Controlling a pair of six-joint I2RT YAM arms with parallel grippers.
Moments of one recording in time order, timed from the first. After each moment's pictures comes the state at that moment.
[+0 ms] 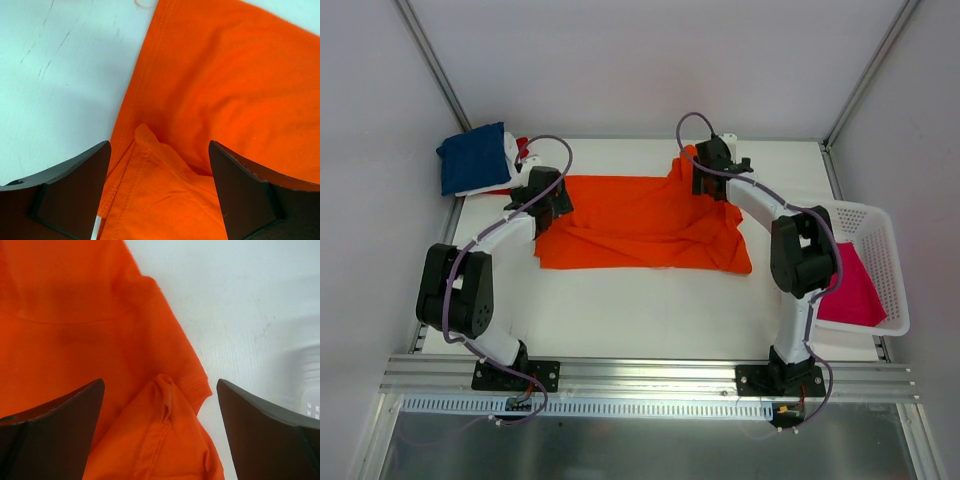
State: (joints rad) left arm -0.22 1.58 0.96 -0.14 -0.41 -0.46; right arm 0.40 1.98 1.49 -0.41 0.56 0.31
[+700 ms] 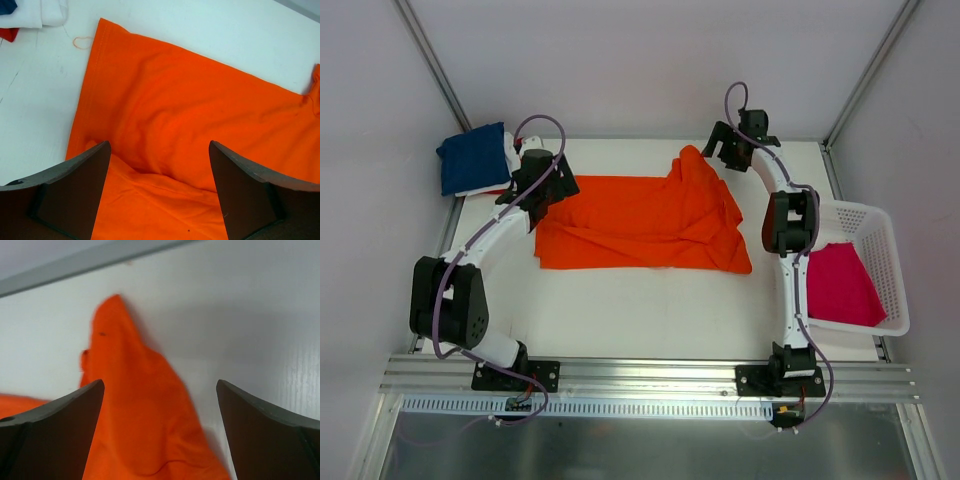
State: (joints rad) left arm -0.22 1.53 1.10 -0.17 -0.24 -0.48; right arm 0.12 2.54 2.34 -0.52 -0.20 0.41
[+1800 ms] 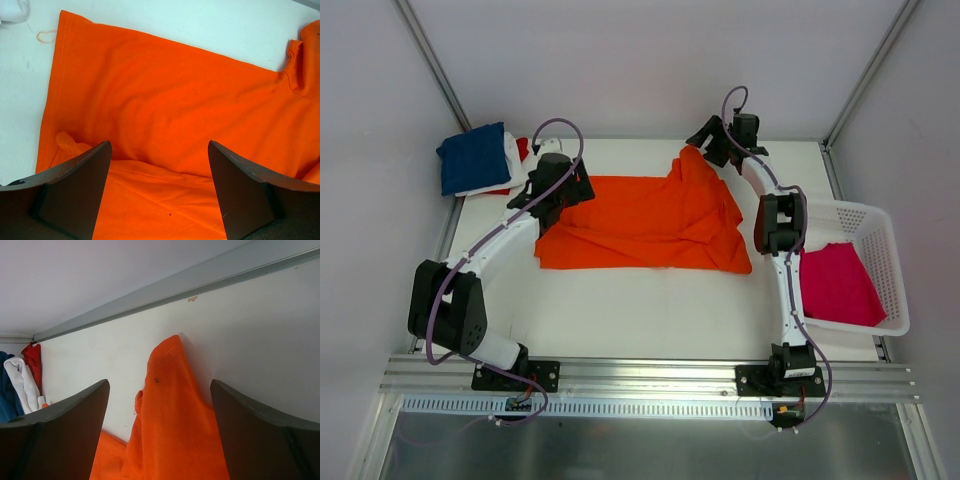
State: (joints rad) left arm -0.34 1.48 1.08 -0.19 -0.27 -0.48; right arm 0.12 2.72 2.40 -0.20 -0.39 0.72
